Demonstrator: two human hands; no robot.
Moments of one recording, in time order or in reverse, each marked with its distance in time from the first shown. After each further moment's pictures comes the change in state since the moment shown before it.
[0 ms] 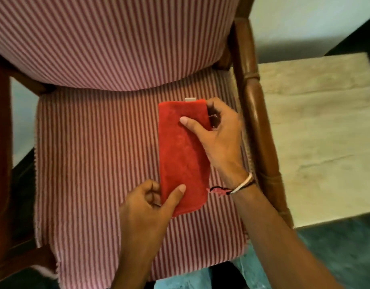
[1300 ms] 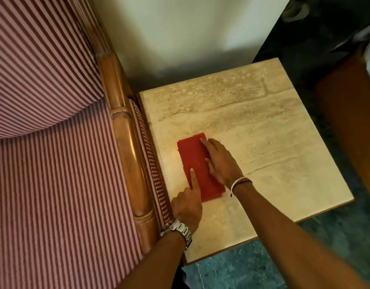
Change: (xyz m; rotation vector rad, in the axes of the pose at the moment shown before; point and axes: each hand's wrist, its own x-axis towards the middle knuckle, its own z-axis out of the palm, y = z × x) left_hand -0.019 0.042 0.375 1.086 -0.519 0.321; right_hand 0.076 0.246 -0.292 -0.733 -0.438 0.076
